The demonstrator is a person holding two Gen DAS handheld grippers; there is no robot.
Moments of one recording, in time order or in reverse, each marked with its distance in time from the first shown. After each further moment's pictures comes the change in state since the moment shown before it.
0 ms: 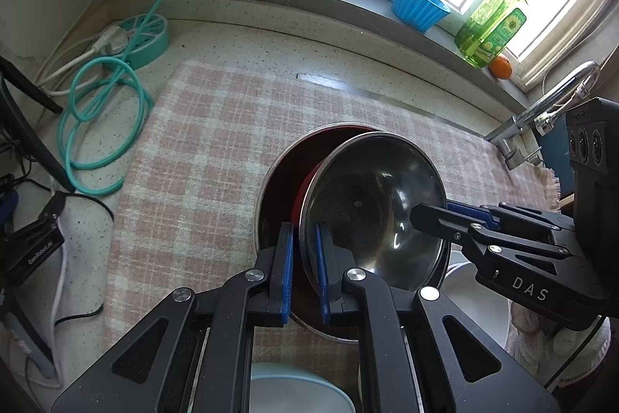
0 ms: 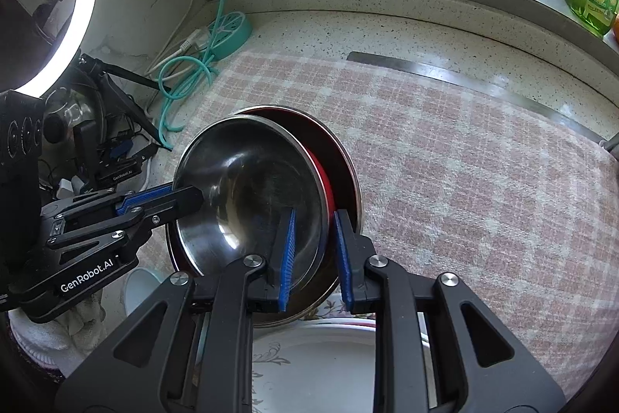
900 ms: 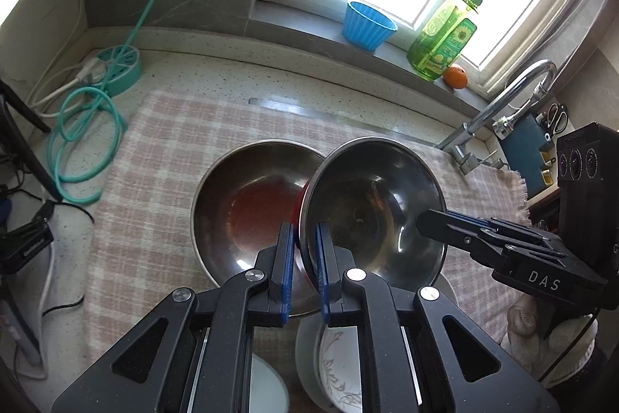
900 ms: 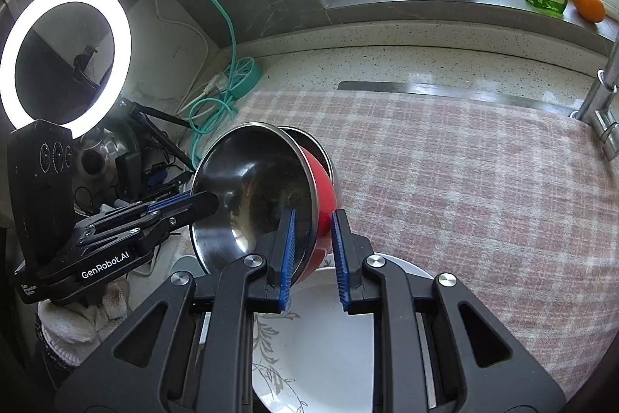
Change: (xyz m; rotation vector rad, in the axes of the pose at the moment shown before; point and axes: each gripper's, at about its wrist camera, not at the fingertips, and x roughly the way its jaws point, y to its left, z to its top) left arm -0.034 -0.034 -0.009 0.034 -0.086 -0.080; right arm -0.072 -0.025 -0.030 0.089 -0.134 0.092
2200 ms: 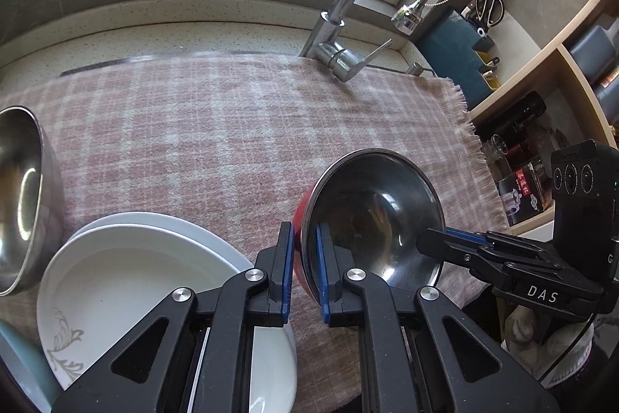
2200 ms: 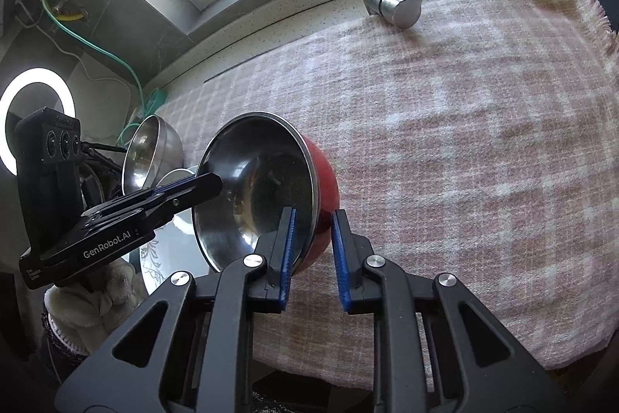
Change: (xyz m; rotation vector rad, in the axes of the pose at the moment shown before) left arm 0.076 -0.191 -0.056 0.219 0.165 -0.184; right arm -0.126 -0.180 -0.126 0.305 -0.054 -0.105
